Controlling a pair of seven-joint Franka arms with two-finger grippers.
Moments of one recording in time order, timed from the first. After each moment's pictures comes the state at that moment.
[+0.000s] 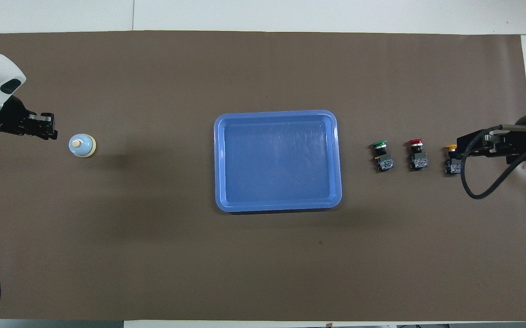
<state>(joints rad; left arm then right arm) 0.06 0.24 0.00 -1.65 -0.03 1.77 0.11 -0.10 -0.06 0.10 -1.74 0.01 1.61 0.12</state>
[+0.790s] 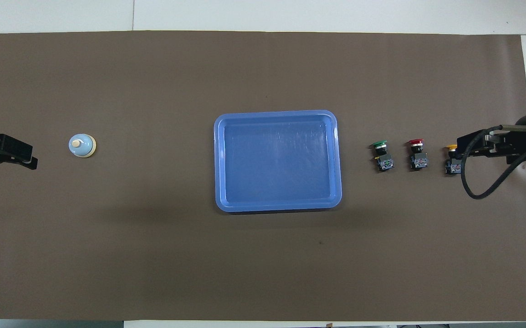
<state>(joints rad) 0.04 0.01 0.00 -1.65 -0.03 1.46 0.04 -0.10 -0.06 0.10 -1.74 0.01 1.61 0.12</state>
